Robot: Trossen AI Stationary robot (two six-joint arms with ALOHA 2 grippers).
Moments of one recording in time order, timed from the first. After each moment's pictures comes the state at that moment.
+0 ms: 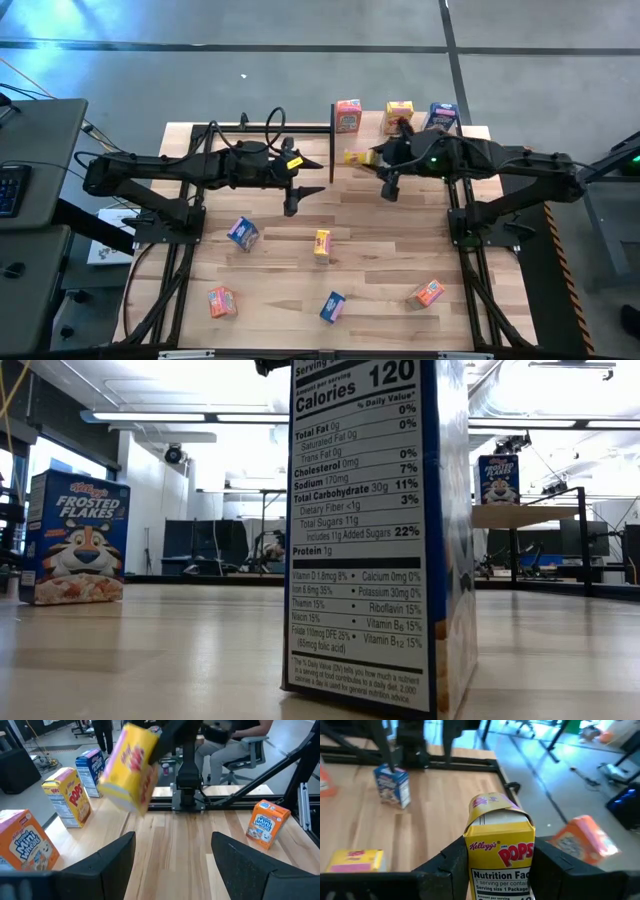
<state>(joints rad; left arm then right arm) 0.03 1.31 1.16 -0.13 -0.09 0.08 -0.04 1.18 1.34 -0.63 0.31 -0.14</state>
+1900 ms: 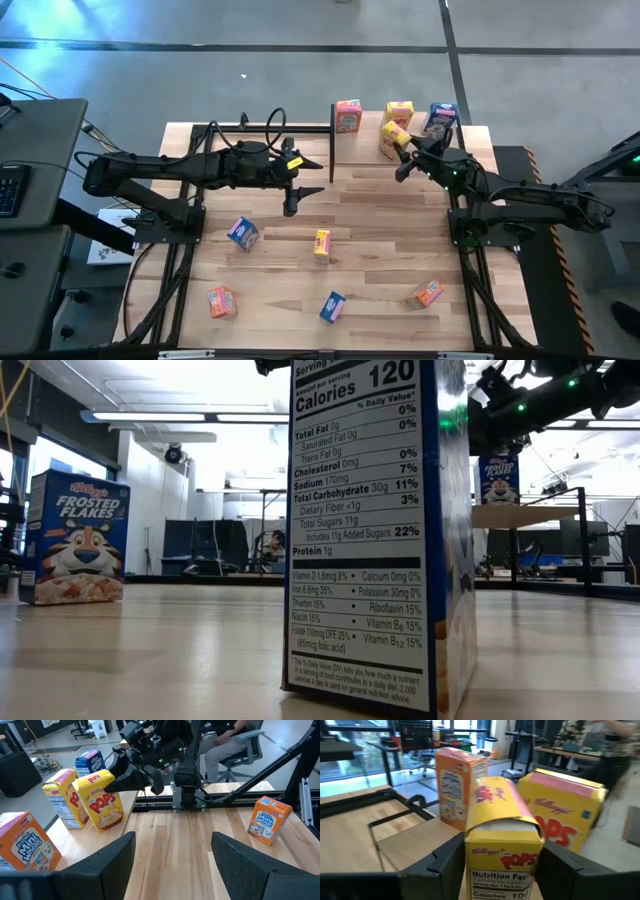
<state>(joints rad) 0.03 1.31 1.16 -0.13 -0.09 0.11 -0.33 0.76 0.44 0.19 0.52 0.00</state>
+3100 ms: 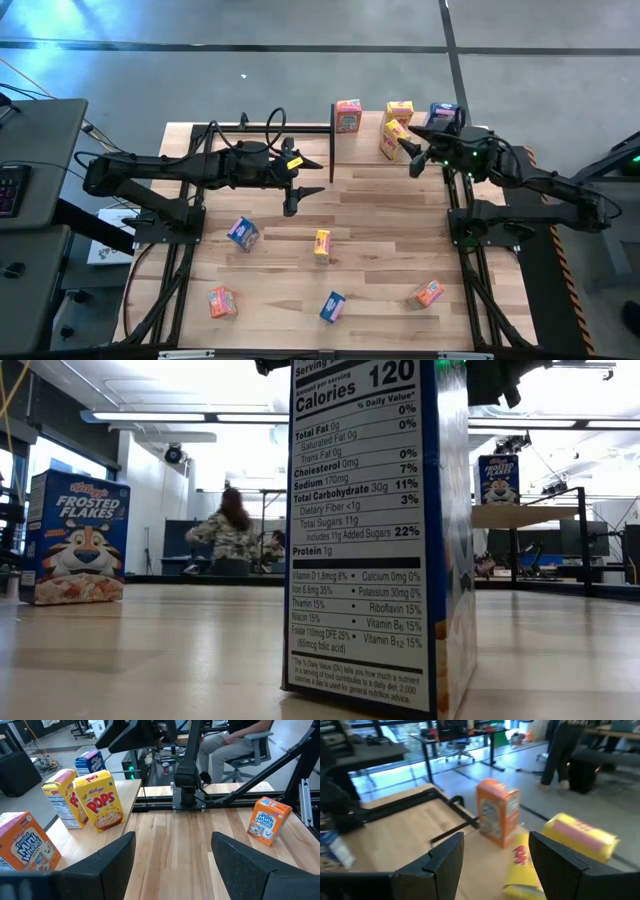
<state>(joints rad) 0.03 1.31 1.16 -0.13 -0.09 0.11 -0.32 0.75 0.86 -0.34 0.32 0.10</state>
